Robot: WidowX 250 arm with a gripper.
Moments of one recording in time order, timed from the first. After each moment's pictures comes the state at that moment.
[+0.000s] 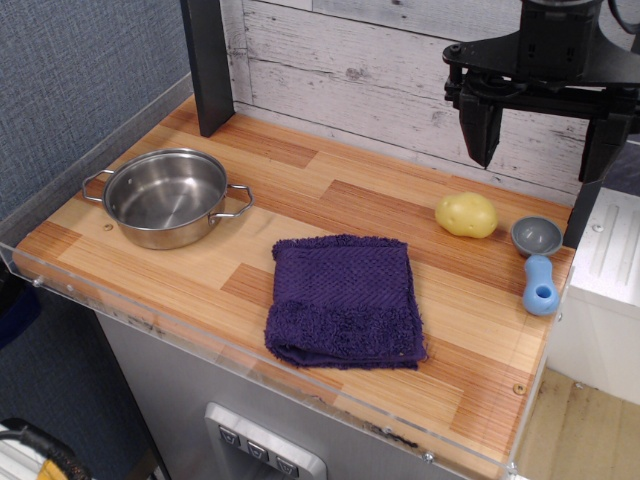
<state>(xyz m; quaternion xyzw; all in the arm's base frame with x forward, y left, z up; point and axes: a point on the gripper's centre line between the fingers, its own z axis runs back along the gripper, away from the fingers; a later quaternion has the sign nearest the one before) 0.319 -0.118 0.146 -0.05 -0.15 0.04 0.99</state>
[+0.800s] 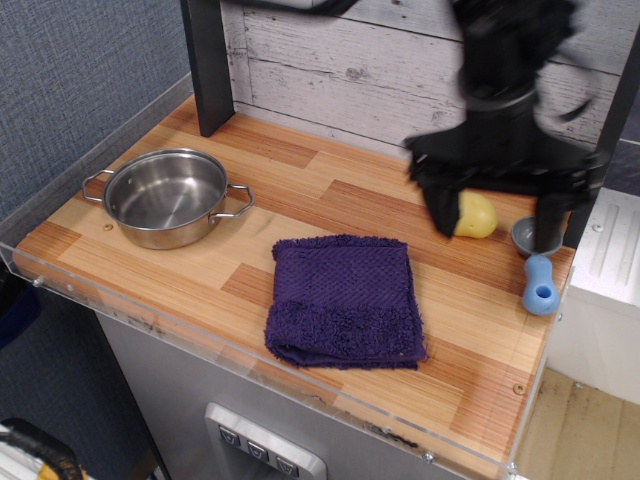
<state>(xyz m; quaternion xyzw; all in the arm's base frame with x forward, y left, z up) 0.311 -0.097 0.086 -0.10 -0.14 0.06 0.98</state>
